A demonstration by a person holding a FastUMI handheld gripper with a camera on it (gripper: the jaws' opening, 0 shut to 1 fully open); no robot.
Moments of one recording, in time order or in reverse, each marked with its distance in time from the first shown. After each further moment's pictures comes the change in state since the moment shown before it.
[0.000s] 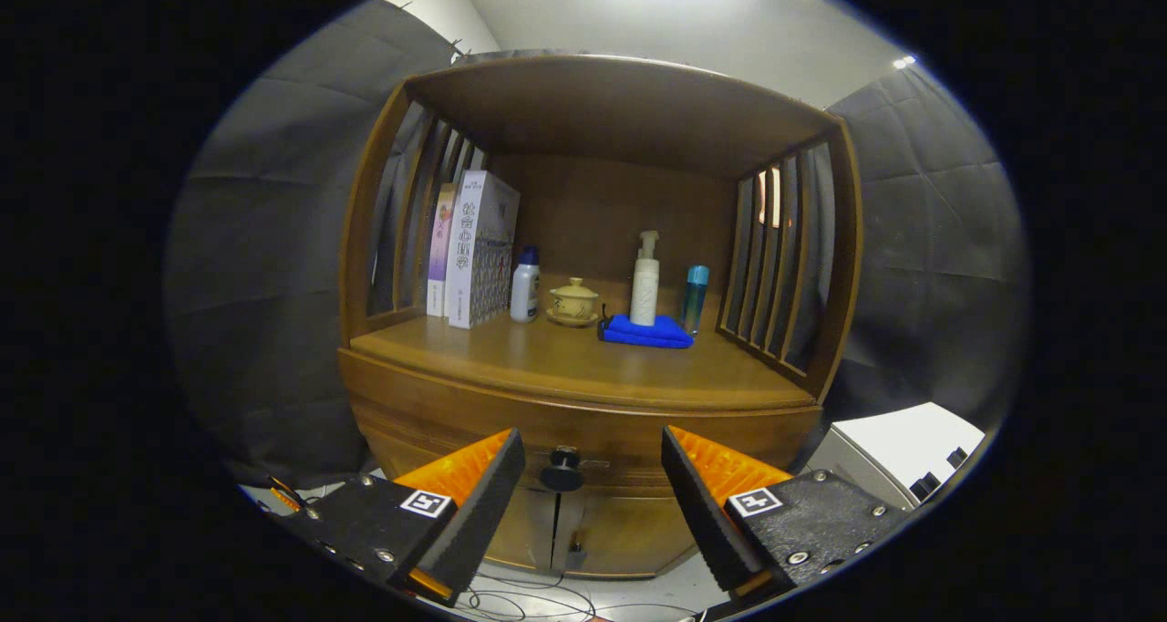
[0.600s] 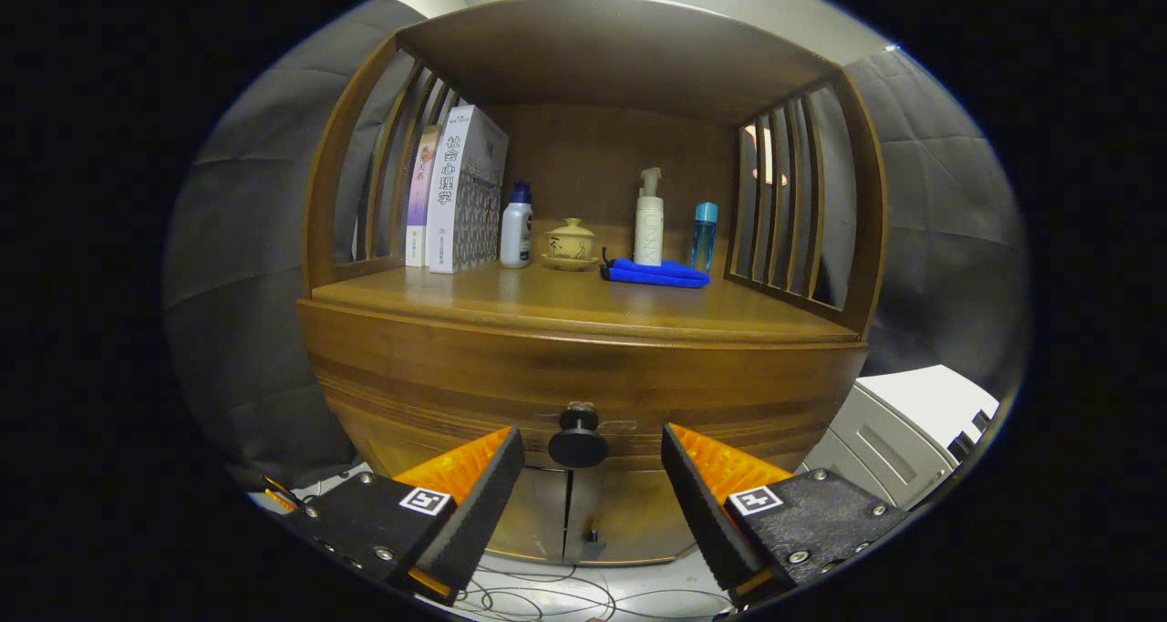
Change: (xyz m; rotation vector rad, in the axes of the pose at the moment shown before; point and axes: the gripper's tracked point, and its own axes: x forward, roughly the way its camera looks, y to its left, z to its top) arm 0.047 0.018 -0.060 0.044 0.076 -0.035
